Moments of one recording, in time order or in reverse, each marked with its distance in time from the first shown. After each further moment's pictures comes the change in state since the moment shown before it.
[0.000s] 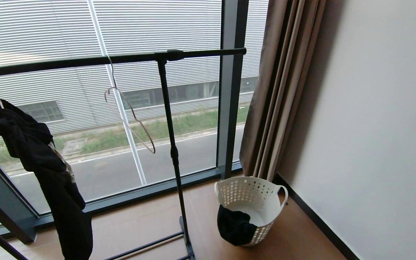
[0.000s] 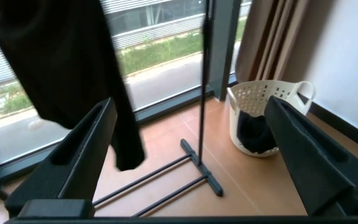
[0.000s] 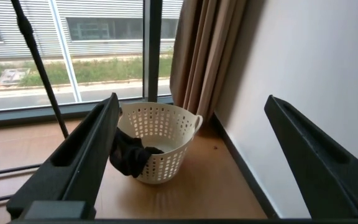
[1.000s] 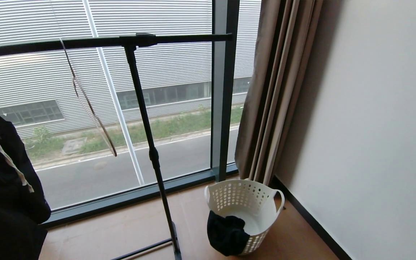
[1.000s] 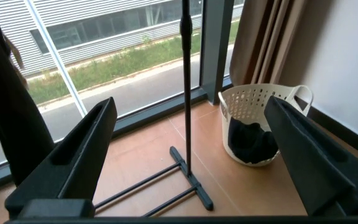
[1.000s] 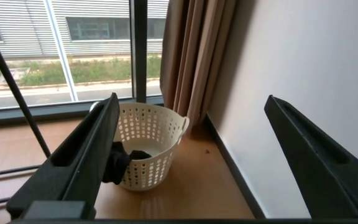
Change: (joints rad) left arm 0.000 0.000 0.000 0.001 0.000 -0.001; right arm 0.000 0.000 0.000 0.000 0.000 0.000
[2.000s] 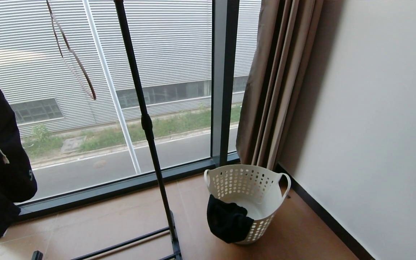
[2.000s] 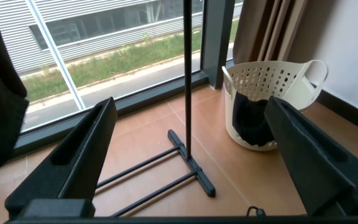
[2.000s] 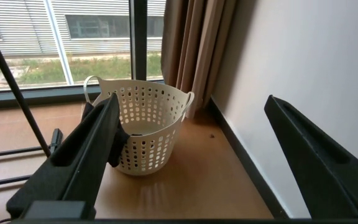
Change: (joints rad) left arm 0.000 0.000 0.002 -0.001 0.004 -0.007; right arm 0.000 0.000 0.000 0.000 0.000 0.000
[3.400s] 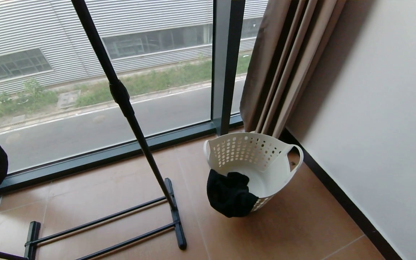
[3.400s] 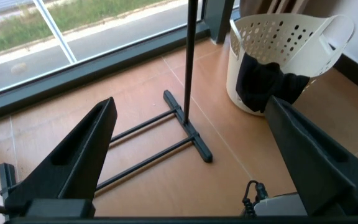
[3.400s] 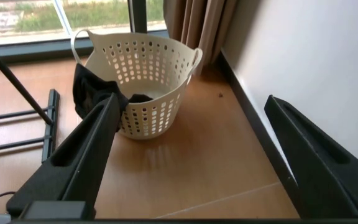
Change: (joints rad) left arm 0.000 0.000 -0.002 0.002 -0.001 0.004; right arm 0.000 0.000 0.000 -0.003 -0.005 0.005
